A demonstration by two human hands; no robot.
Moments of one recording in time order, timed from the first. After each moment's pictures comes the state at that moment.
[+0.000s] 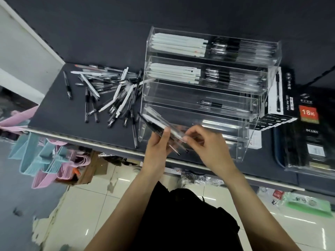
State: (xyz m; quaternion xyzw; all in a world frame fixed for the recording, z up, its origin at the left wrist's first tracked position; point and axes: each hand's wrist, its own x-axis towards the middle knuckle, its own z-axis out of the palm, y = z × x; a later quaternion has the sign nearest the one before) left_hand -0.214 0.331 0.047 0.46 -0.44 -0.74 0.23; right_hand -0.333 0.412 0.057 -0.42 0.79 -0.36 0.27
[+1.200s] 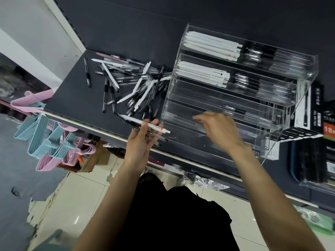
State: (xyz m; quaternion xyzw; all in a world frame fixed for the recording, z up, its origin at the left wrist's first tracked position) left_hand -0.149 0.271 0.040 0.46 -0.24 -0.78 0.34; right_hand -0.360 0.349 0.036 -0.61 0.78 -0.11 0.12
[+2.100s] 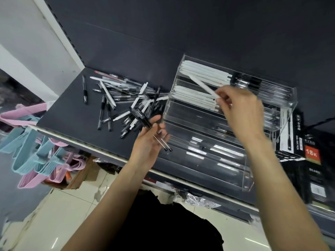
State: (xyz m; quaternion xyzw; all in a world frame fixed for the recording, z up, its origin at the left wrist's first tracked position) left_hand -0.189 0.243 0.062 0.34 -0.22 -0.86 0.32; right_hand -0.403 0.315 0.125 -0.53 0.81 -0.23 -0.07
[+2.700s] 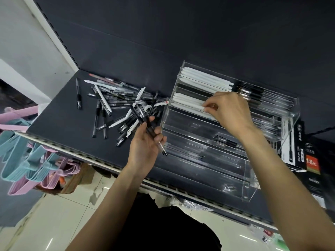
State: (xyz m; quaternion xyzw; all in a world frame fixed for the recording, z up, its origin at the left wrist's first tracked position) left_hand -0.202 0.218 0.055 0.31 -0.18 -0.87 0.33; right_hand -0.427 0.270 0.113 -0.60 0.79 -0.12 0.01
